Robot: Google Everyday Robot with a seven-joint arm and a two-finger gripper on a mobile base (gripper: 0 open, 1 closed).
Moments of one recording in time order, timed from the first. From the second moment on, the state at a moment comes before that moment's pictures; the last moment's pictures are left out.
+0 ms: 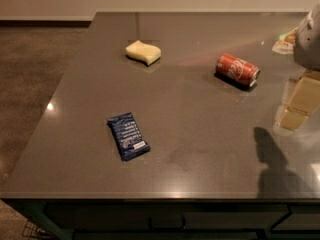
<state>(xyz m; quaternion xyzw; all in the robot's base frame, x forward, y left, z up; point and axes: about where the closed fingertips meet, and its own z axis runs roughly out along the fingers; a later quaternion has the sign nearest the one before) 0.438 -0.217 0.976 -0.60 0.78 -0.03 0.16</state>
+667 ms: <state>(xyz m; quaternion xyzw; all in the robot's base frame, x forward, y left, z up) 0.452 -0.215 0.980 -0.59 0.79 -0.04 0.17</state>
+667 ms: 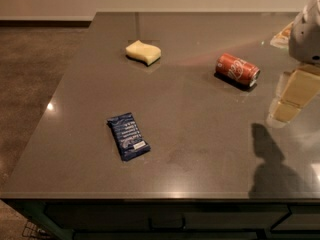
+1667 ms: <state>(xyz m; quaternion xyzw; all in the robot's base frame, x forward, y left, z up) 0.531 -0.221 0.960 -0.55 0.82 -0.02 0.17</state>
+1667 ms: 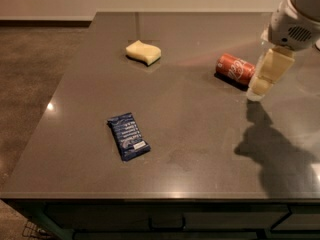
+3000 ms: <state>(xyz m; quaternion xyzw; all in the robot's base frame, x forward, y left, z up) 0.639 -0.254 0.909 -0.48 0.87 0.00 0.15</state>
